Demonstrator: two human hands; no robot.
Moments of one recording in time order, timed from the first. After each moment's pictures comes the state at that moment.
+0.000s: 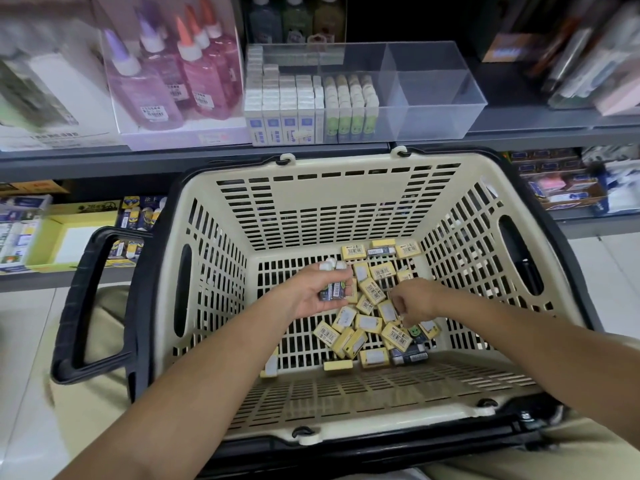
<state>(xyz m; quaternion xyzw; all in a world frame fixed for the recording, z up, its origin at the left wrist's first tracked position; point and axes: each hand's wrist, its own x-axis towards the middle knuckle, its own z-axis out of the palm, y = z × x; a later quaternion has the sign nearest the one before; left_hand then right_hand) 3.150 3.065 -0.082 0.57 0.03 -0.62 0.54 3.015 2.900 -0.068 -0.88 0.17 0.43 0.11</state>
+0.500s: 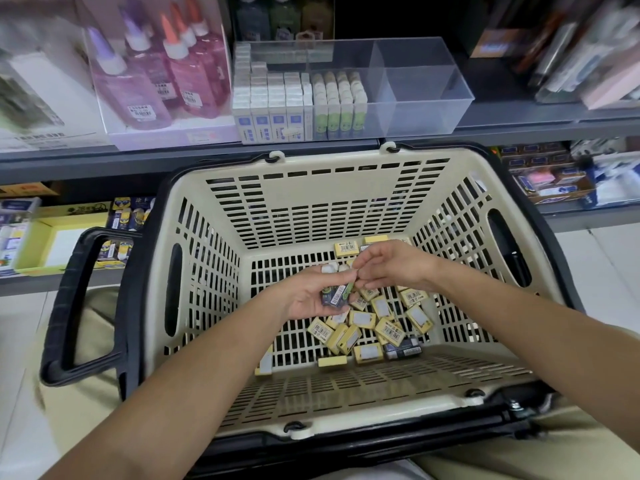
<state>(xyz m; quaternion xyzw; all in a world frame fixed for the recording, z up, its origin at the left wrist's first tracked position) 3.142 3.066 -0.072 0.51 -0.03 -0.70 0.50 3.039 2.908 -0.026 -0.69 0.29 0.21 0.63</state>
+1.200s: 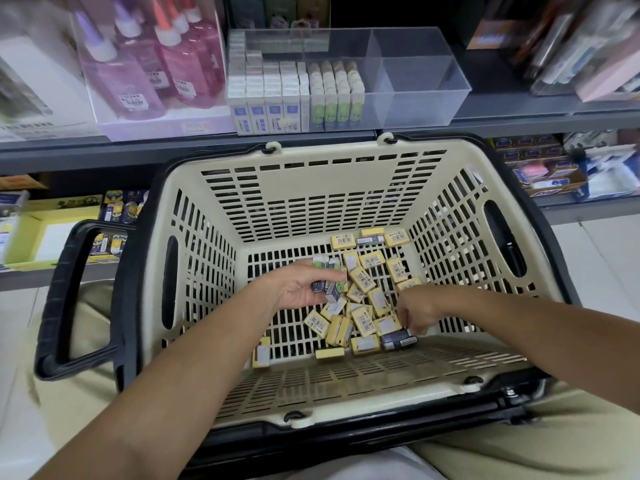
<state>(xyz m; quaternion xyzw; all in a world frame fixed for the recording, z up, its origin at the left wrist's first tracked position) 3.148 3.068 -0.068 0.53 0.04 -0.68 0.51 2.987 2.901 -0.070 -0.82 0.15 0.53 0.14</state>
